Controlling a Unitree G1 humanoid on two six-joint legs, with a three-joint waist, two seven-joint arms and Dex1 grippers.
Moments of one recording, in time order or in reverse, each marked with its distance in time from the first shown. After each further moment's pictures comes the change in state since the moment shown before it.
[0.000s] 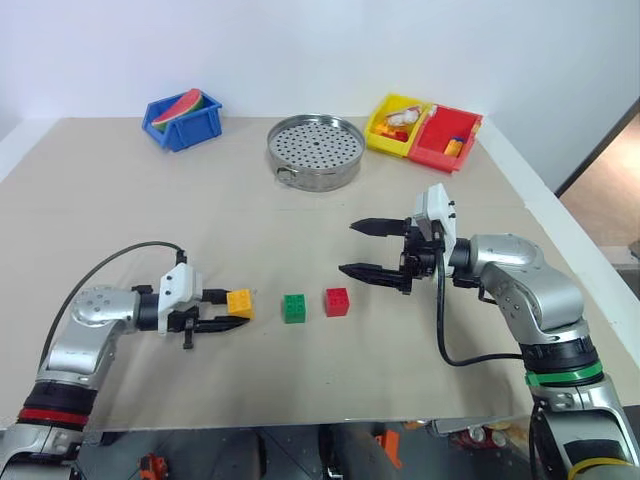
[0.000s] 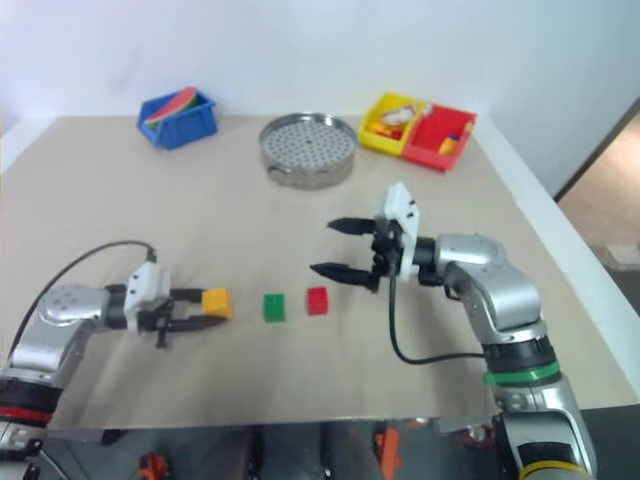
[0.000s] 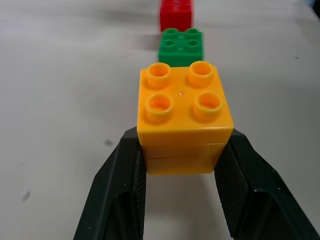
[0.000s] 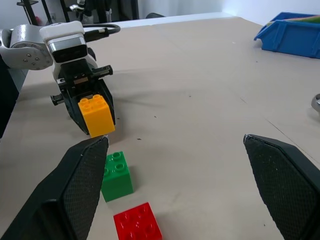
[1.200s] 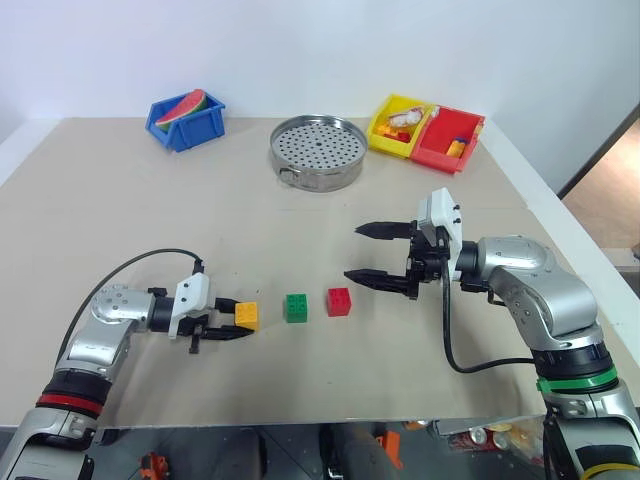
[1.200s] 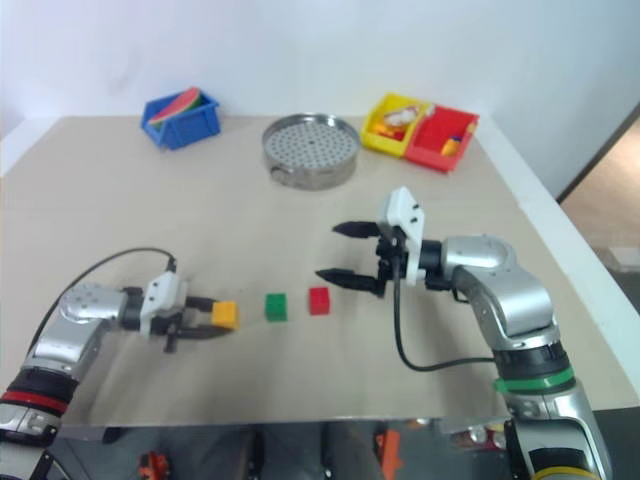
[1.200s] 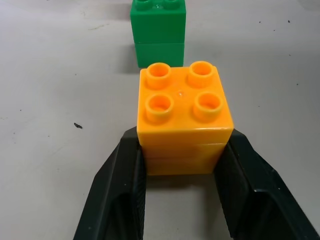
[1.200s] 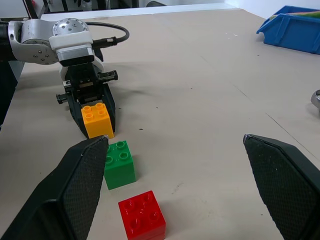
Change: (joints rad) left arm -0.051 -0.018 -0.054 0.128 0.069 -0.081 -0.018; right arm 0.013 -0.039 0.000 -0.051 0.000 0.014 -0.006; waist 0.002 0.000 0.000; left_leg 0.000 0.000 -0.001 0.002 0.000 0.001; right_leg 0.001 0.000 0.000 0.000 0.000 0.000
